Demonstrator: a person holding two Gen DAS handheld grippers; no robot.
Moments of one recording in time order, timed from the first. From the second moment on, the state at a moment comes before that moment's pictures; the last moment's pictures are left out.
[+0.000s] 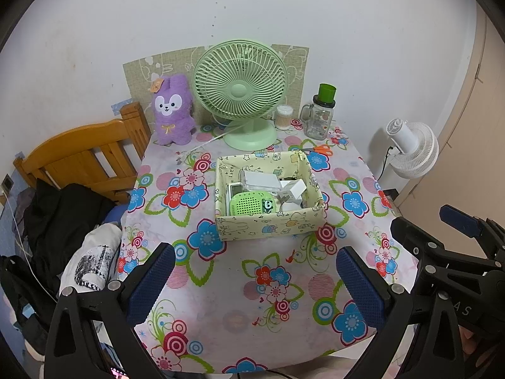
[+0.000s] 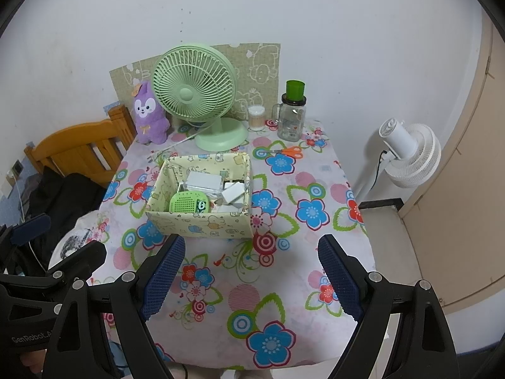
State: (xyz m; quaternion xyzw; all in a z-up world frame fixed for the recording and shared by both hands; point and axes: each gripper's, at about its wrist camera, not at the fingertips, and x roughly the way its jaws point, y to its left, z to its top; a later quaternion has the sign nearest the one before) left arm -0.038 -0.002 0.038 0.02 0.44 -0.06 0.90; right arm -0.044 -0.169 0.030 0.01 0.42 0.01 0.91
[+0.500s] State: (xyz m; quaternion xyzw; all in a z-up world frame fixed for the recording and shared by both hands) left arm -0.037 -0.002 0.039 0.02 0.44 -0.06 0.90; right arm -0.043 -0.168 0.030 0.01 0.42 0.01 0.91
